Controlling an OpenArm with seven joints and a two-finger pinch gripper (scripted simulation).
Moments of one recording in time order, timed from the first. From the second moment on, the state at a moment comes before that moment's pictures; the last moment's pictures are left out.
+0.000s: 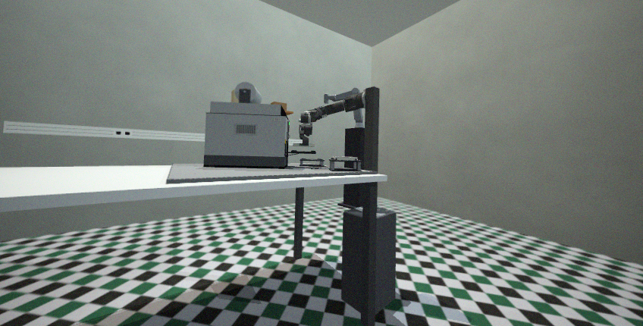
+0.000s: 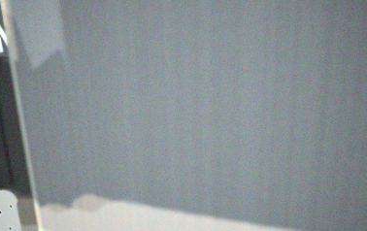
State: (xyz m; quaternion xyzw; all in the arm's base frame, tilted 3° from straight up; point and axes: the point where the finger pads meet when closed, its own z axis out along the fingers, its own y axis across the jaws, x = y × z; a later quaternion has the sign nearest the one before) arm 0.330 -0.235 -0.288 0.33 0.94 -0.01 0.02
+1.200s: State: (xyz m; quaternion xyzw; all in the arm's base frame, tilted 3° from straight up) arm 0.271 -0.279 -0.288 0.32 0.95 -0.02 0.01
